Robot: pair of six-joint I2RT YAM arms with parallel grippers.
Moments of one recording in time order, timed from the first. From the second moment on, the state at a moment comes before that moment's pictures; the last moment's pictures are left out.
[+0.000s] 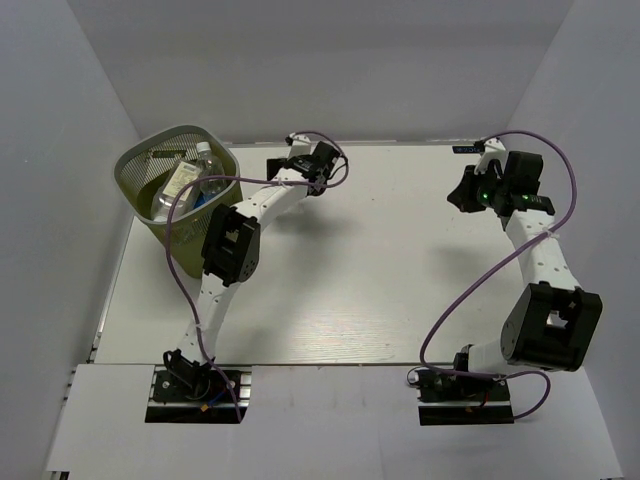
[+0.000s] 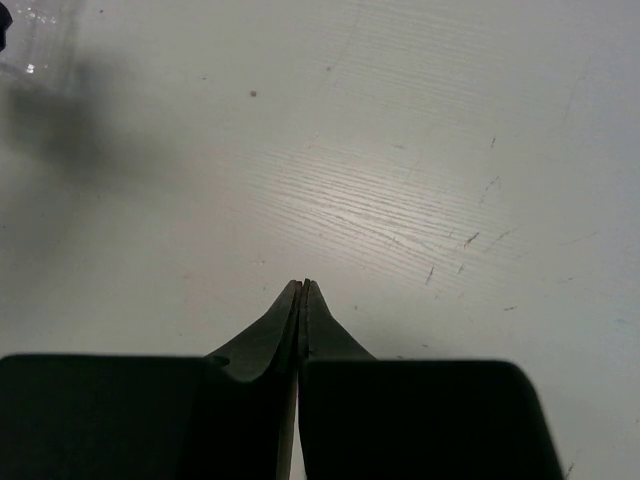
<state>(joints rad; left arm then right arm) -0.60 2.39 2.17 -0.82 -0.89 -0.56 -0.14 1.42 1.17 -0.40 -0.54 -0.14</state>
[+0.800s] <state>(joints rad) -0.53 2.37 1.92 -0.56 -0.70 -0.37 -0.15 1.35 1.08 -0.42 -0.64 -0.10</state>
